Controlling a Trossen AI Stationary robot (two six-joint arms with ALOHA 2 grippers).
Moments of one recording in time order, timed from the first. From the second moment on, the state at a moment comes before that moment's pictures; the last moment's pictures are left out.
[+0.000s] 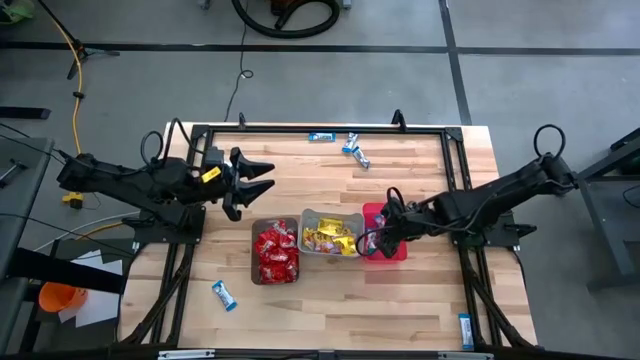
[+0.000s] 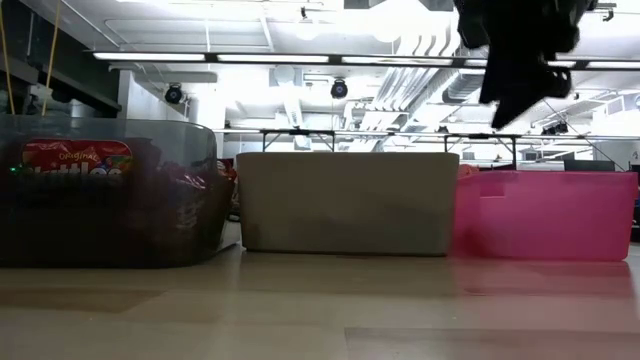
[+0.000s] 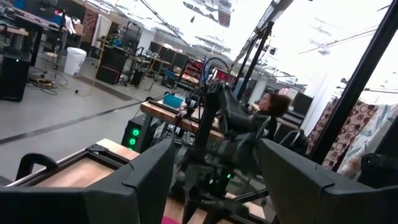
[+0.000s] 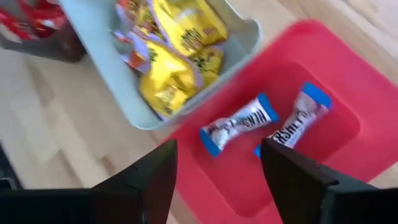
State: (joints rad) left arm -0.21 0.85 0.81 0.24 -0.39 -0.31; right arm 0.31 1.27 0.94 -0.74 0.21 1.00
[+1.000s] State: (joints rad) left arm -0.11 1.05 0.81 0.27 -0.19 -0.26; right arm 0.02 1.26 1.03 0.00 -0.05 0.32
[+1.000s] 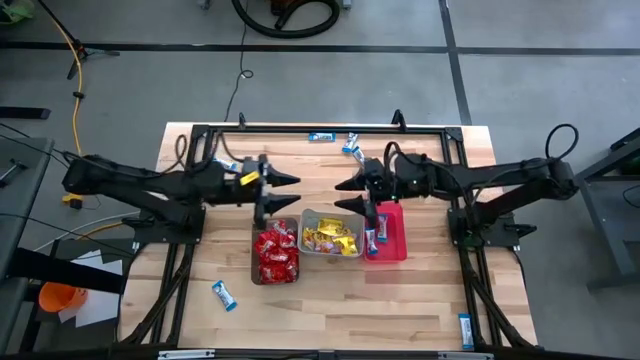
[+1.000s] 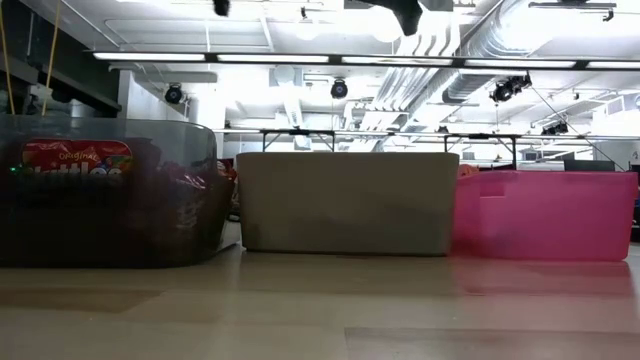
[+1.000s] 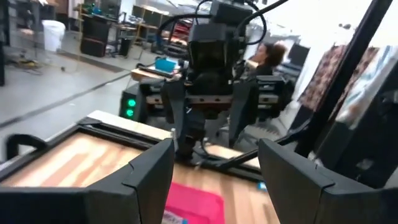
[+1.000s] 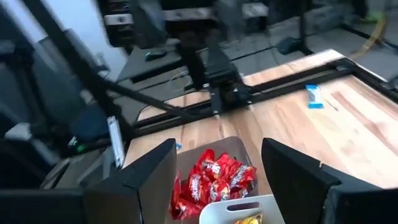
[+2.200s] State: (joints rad) left arm 0.69 1.22 0.80 -0.90 -0.25 -0.60; right arm -0.23 1.26 1.03 0.00 -0.10 0.29
